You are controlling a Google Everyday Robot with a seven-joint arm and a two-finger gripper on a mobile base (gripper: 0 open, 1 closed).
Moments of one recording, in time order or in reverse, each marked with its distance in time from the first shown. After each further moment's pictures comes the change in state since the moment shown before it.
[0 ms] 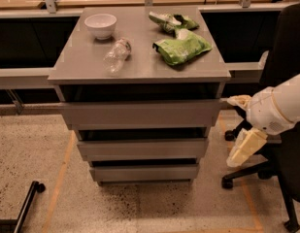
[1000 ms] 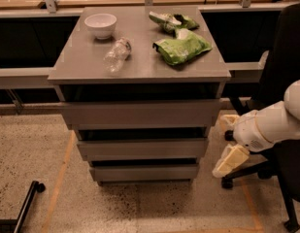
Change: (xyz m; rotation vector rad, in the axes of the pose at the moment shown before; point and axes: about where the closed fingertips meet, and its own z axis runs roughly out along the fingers) arm 0.034 0.005 0.069 -0.001 -0.028 0.111
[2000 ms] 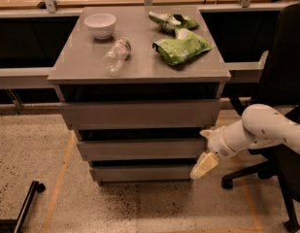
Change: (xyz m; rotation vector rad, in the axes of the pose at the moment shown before) arm 0.034 -0.030 0.140 -0.083 -0.040 0.080
